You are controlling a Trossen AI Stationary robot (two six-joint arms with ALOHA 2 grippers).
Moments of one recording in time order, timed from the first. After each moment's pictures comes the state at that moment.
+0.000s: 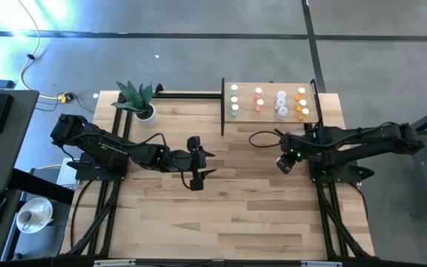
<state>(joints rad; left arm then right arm) -0.09 1.49 0.91 0.05 -0.38 0.03 -0.03 0.94 0.67 -0.96 0.05 0.74</state>
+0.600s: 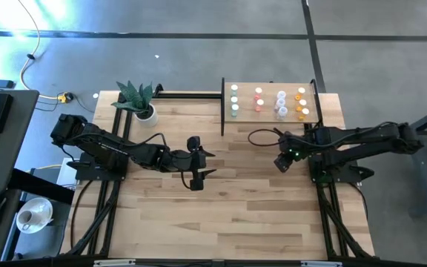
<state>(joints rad) -0.09 1.49 0.91 0.05 -0.38 0.03 -0.03 0.95 0.67 -0.93 0.08 0.79</state>
